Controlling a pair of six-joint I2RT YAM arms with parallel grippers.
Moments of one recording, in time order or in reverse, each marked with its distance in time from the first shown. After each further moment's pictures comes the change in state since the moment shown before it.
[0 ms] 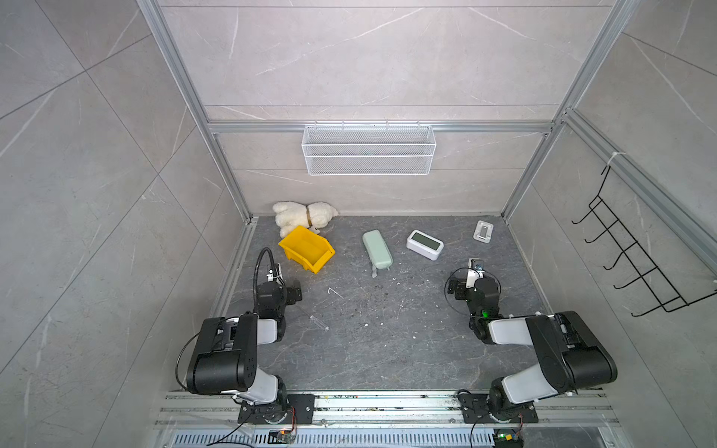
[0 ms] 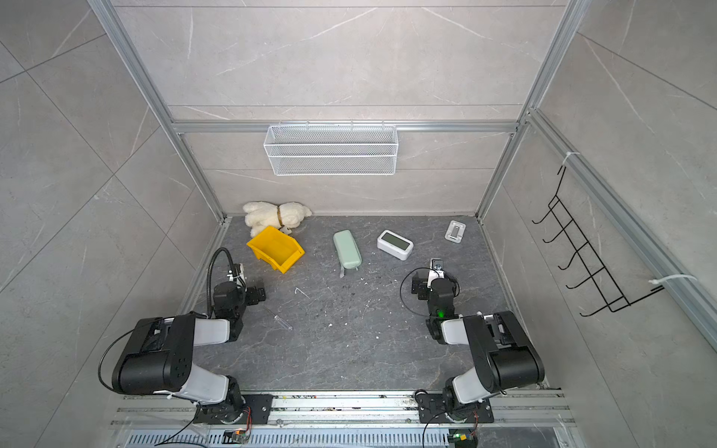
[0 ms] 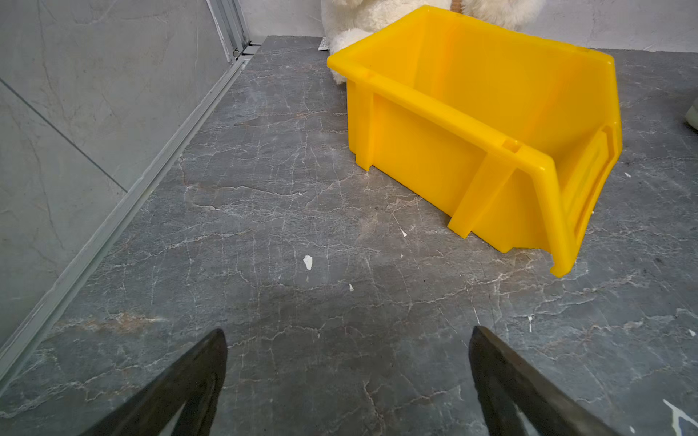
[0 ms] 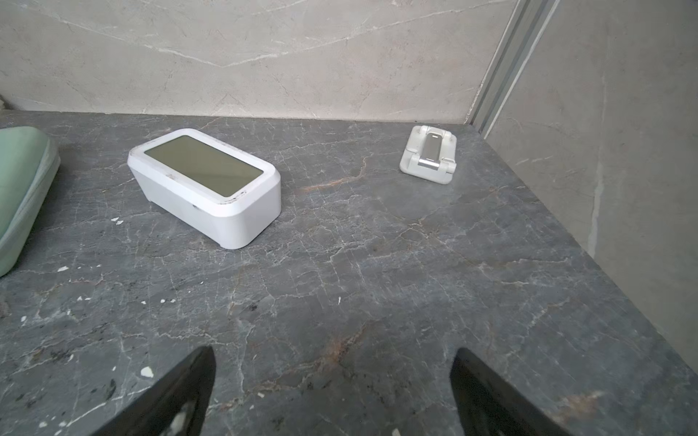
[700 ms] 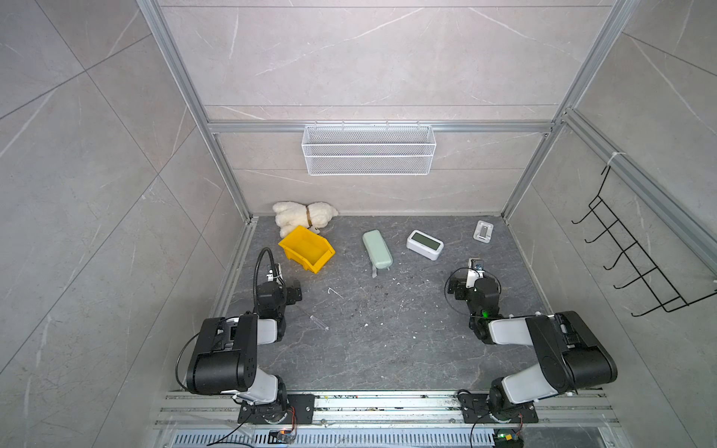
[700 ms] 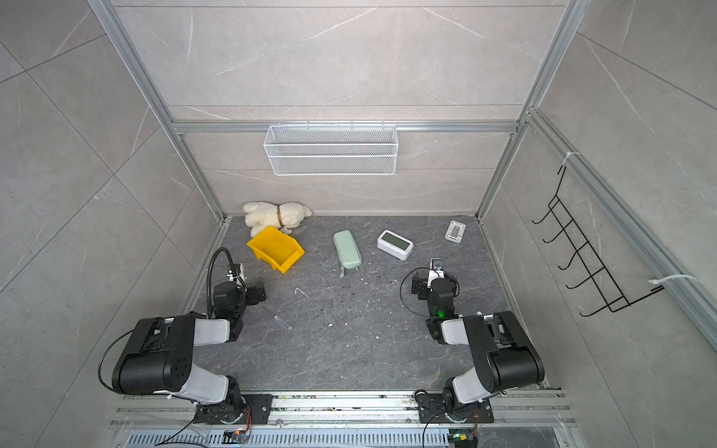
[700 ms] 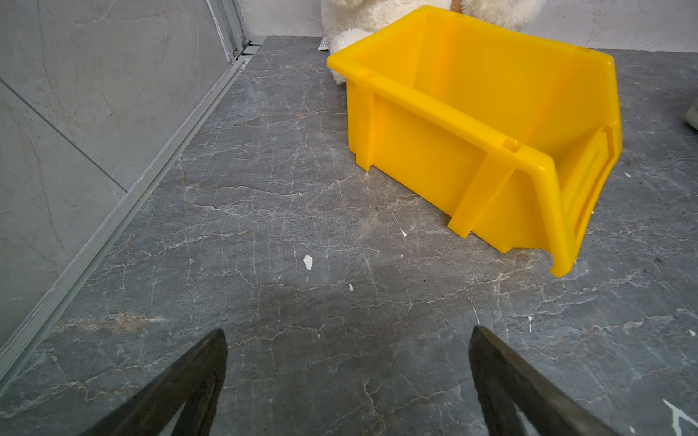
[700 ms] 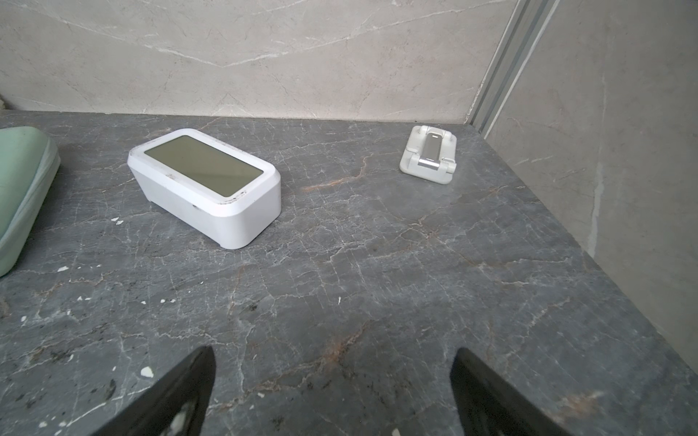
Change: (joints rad) left arm 0.000 0.000 0.000 0.000 0.000 0.000; right arm 0.000 0.000 0.000 0.000 0.000 0.000
